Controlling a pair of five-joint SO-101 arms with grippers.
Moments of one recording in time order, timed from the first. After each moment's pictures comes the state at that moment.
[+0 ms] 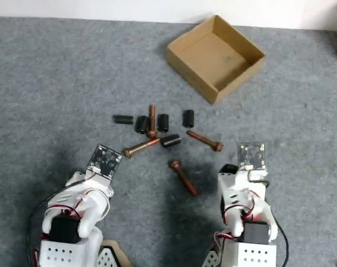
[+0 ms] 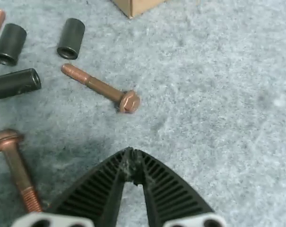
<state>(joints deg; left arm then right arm) -1.3 -103.9 91.2 74.0 -16.6 1.4 -104.9 95.7 56.3 9.1</state>
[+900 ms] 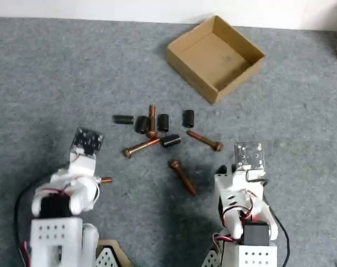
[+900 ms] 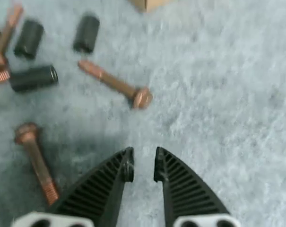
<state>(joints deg) -10.7 -73.5 75.4 68.6 -13.8 -1.8 -105.0 90.8 60.2 7.4</state>
